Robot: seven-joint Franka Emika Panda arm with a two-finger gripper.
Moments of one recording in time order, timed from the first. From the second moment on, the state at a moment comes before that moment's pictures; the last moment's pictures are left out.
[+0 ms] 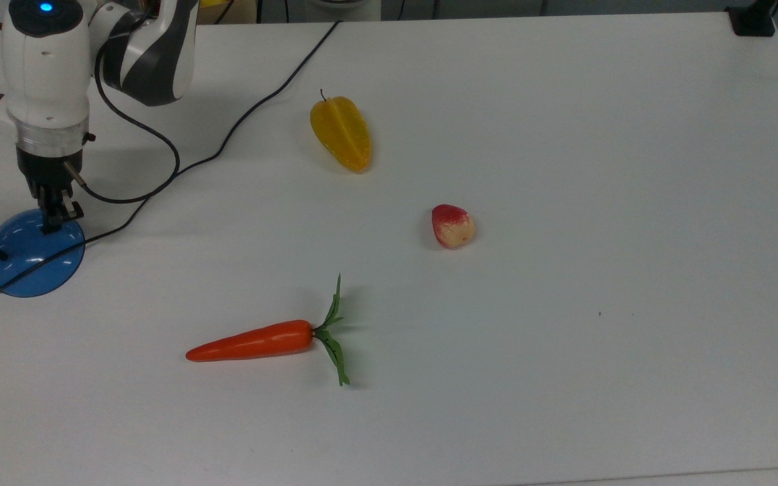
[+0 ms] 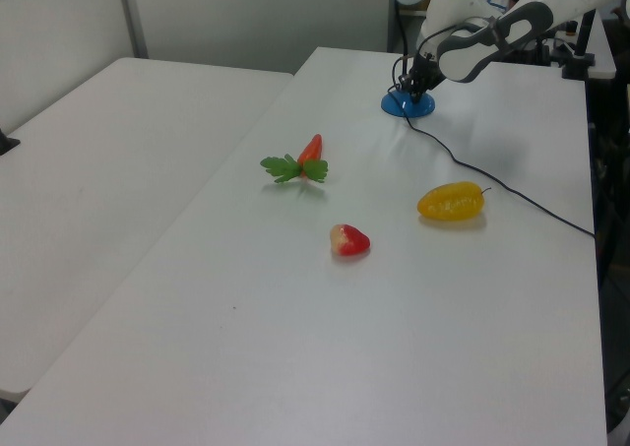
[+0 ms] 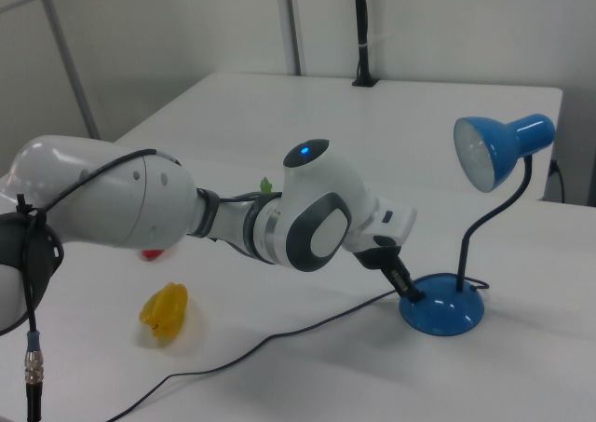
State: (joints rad) arm -0.28 0.58 -0.14 -1.64 -0.25 2.63 0.60
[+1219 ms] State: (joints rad) arm -0.27 0.56 -0.13 -1.67 -0.27 2.52 0.60
